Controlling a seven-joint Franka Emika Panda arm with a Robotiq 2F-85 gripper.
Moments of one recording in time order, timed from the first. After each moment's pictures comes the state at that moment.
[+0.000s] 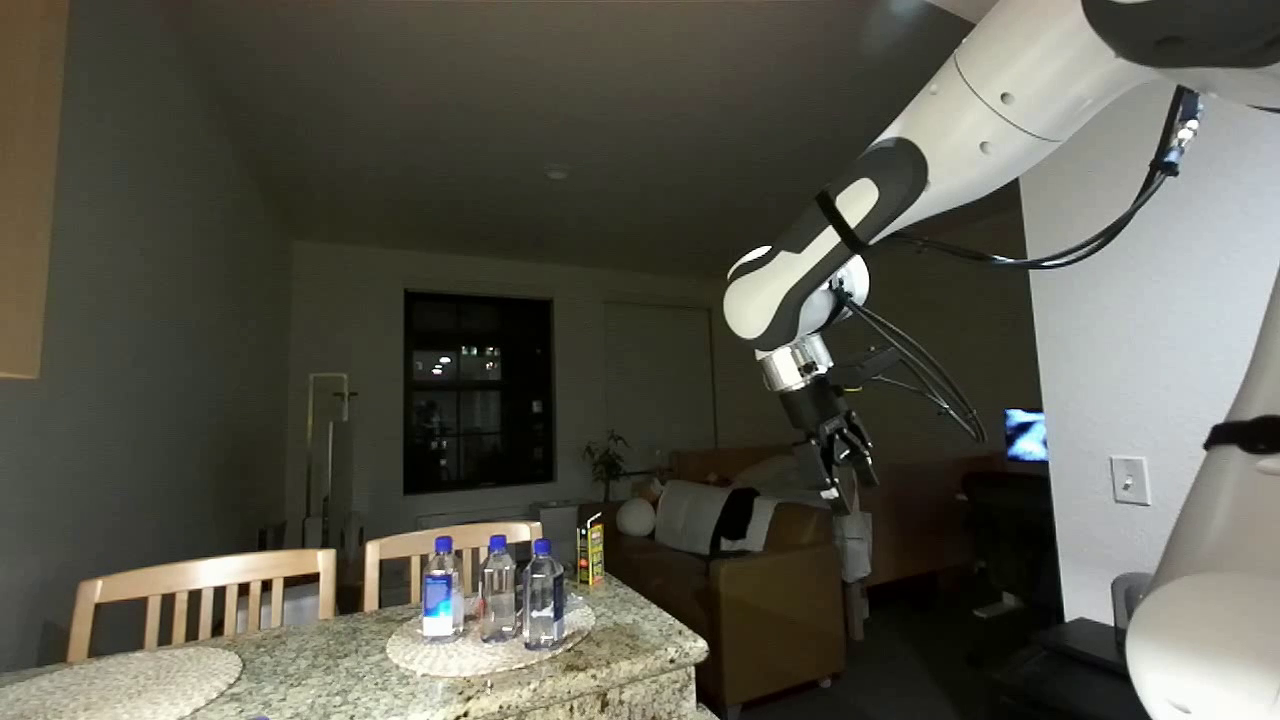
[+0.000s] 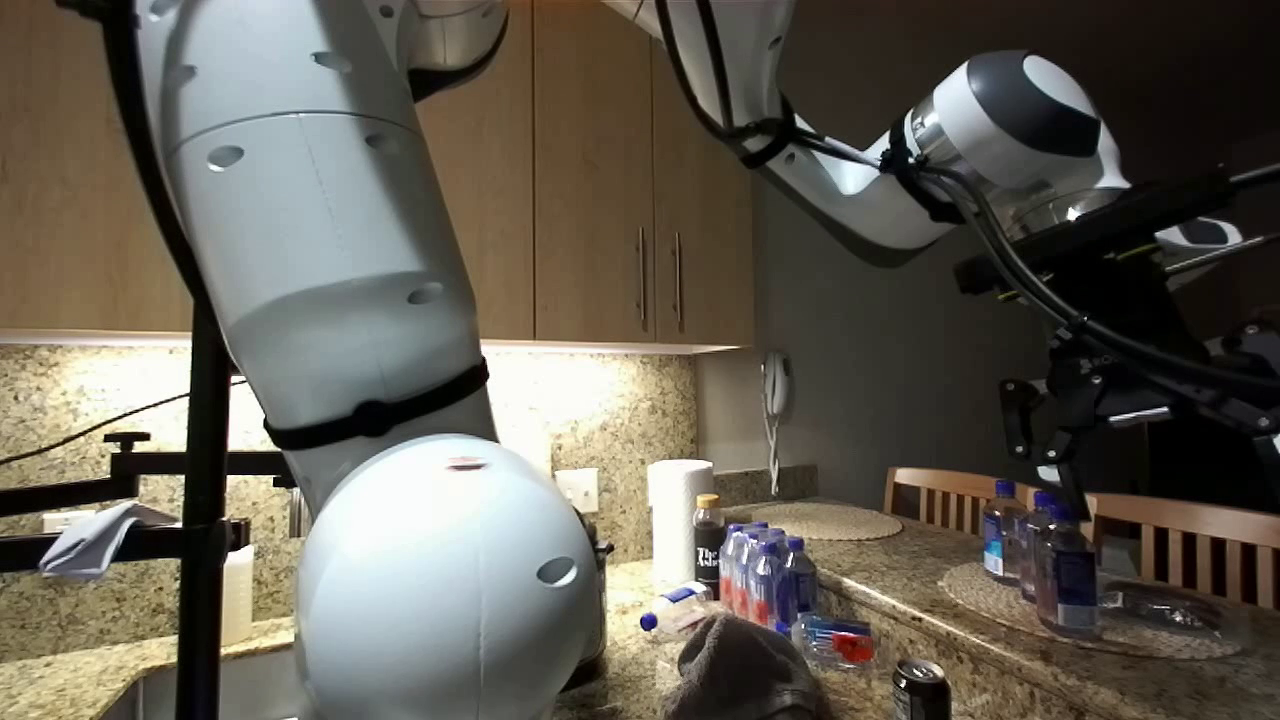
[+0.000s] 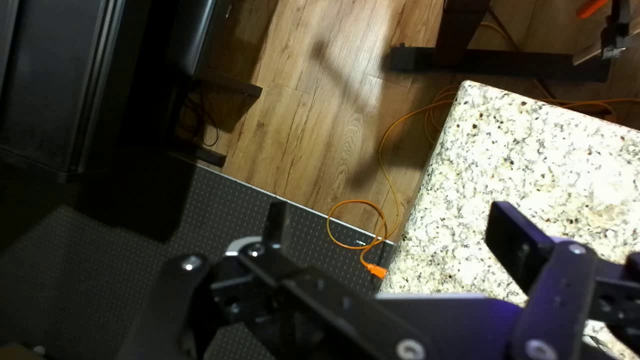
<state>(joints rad) -0.19 -0.30 -0.17 -2.25 -0.40 1.79 -0.27</state>
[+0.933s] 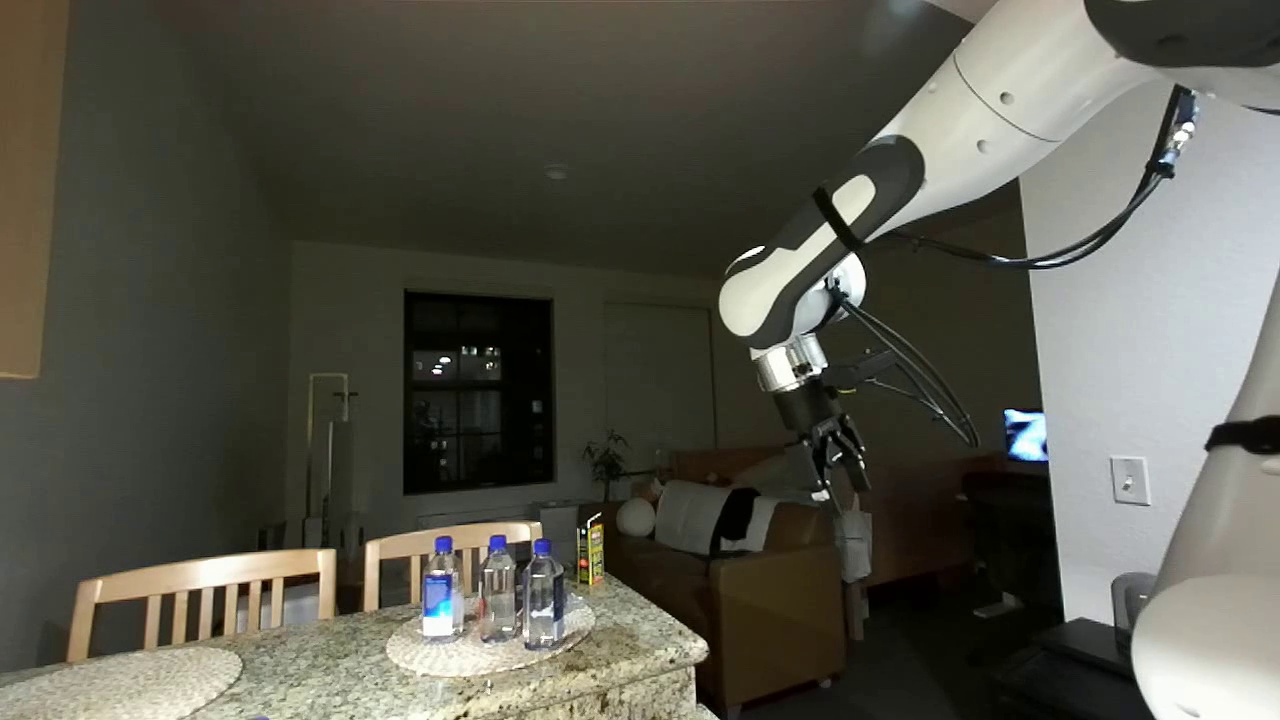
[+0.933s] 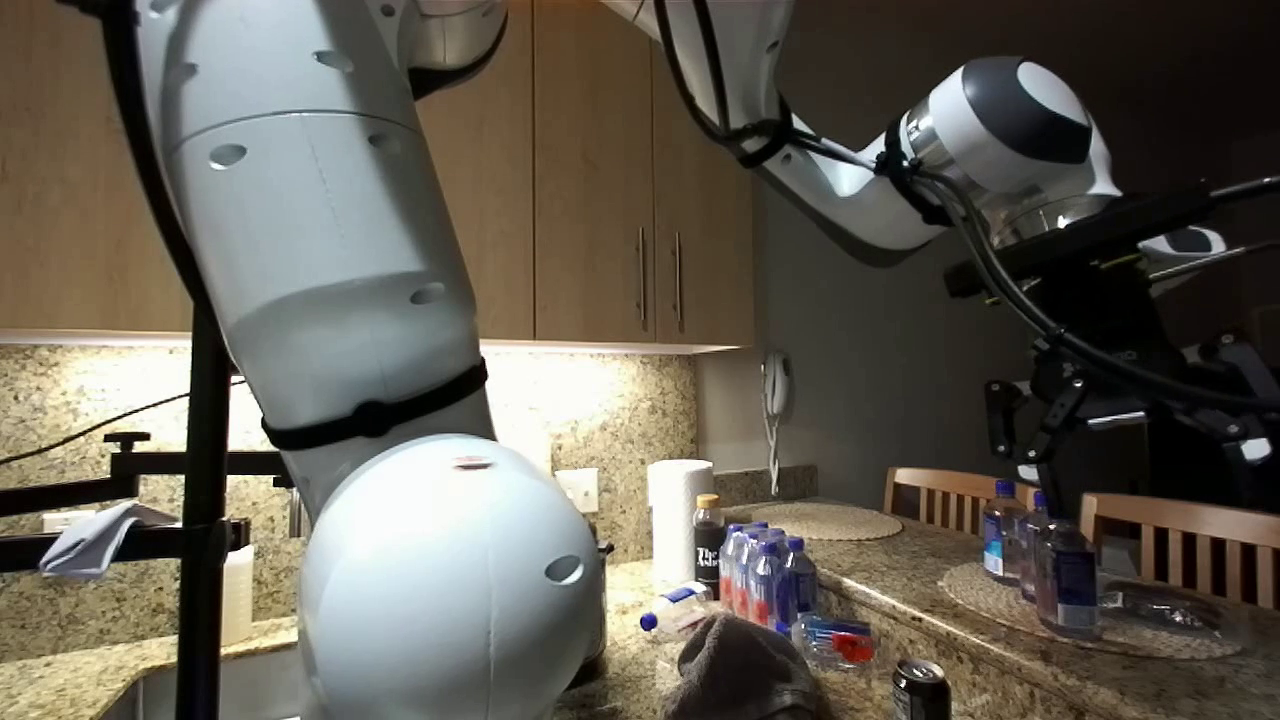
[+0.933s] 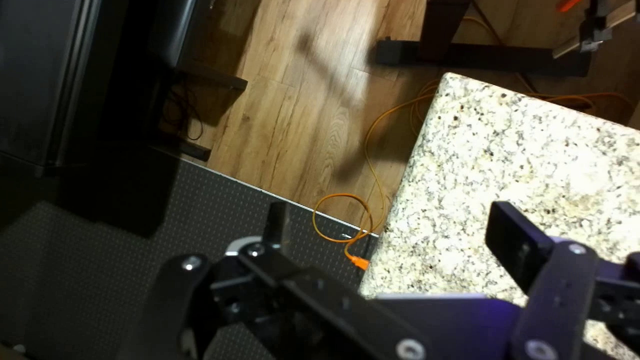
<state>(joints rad) -0.17 -0.30 -0.17 -2.25 -0.36 1.79 -0.27</state>
